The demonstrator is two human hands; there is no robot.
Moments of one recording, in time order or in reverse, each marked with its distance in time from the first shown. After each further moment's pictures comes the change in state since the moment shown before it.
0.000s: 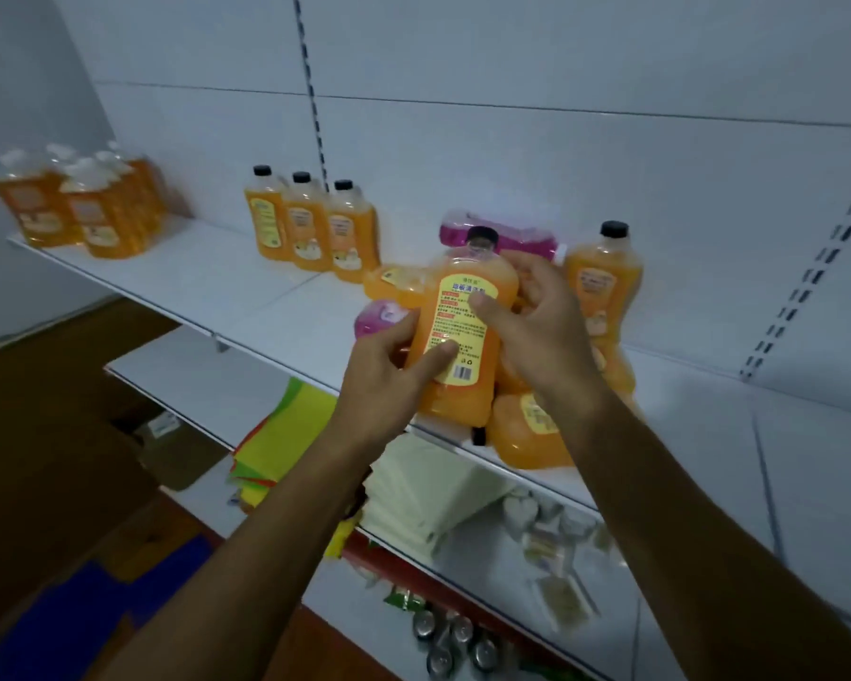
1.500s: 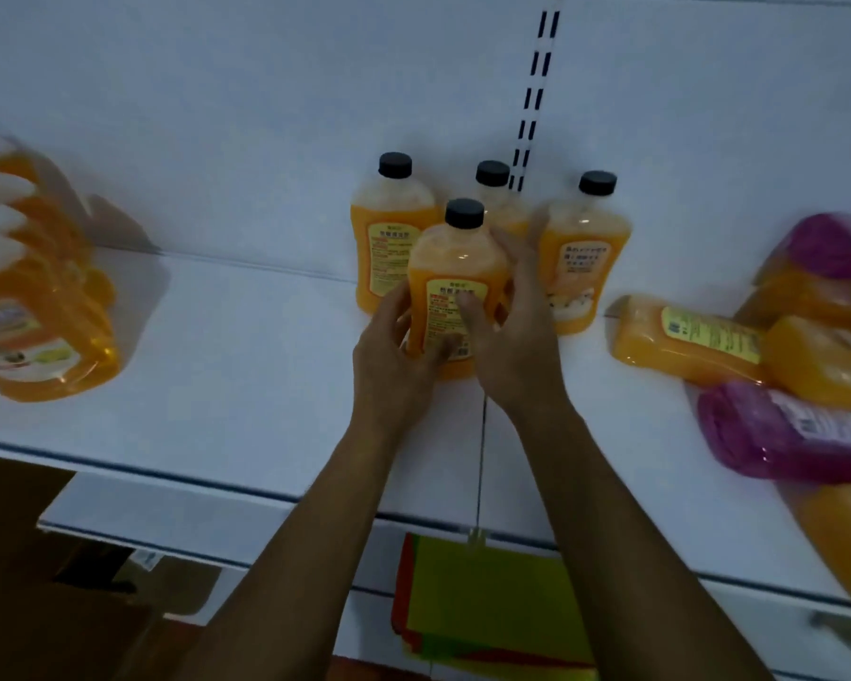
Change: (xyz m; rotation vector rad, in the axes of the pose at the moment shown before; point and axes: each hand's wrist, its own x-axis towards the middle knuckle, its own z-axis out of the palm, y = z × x) left_hand 0.332 -0.209 -0.330 0.060 -0.125 0.103; right_hand 0.219 0.093 0.431 -0.258 0.299 -0.128
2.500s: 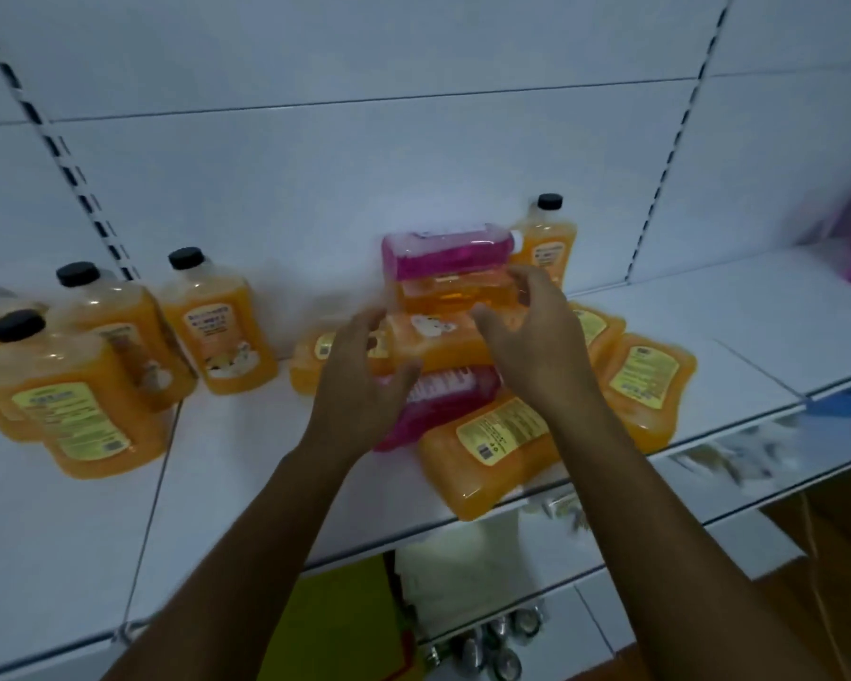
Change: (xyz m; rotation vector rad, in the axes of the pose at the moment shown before) left_hand -0.067 0.118 0.233 0.206 -0.413 0.281; right_hand -0.057 -0.023 -0.326 -0.467 0.360 0.329
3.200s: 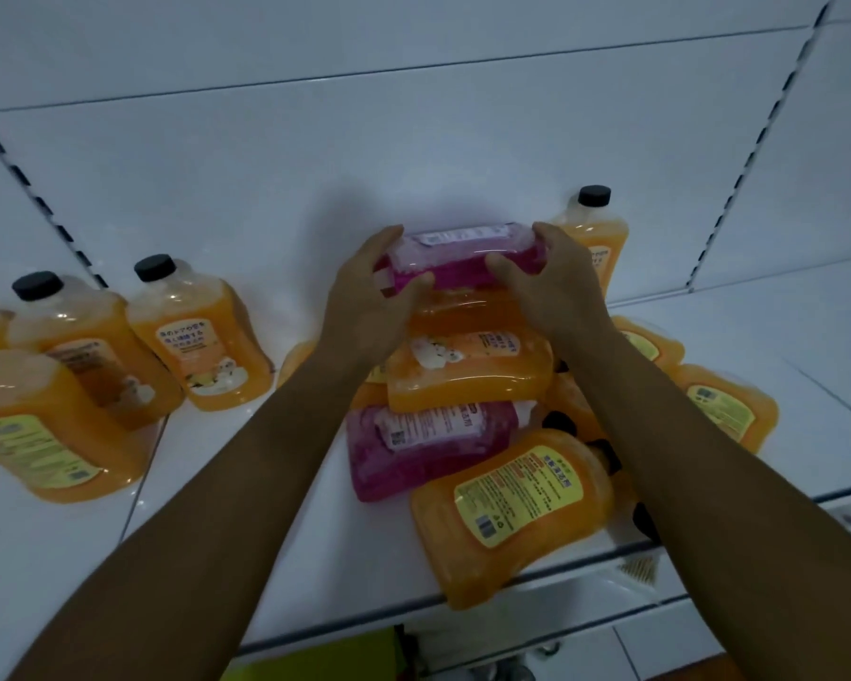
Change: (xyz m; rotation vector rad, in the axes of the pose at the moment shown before) left_hand 0.105 0.021 0.020 -0.130 0.024 -0.086; right_hand 0.123 0.056 0.028 0.030 -0.060 -0.015
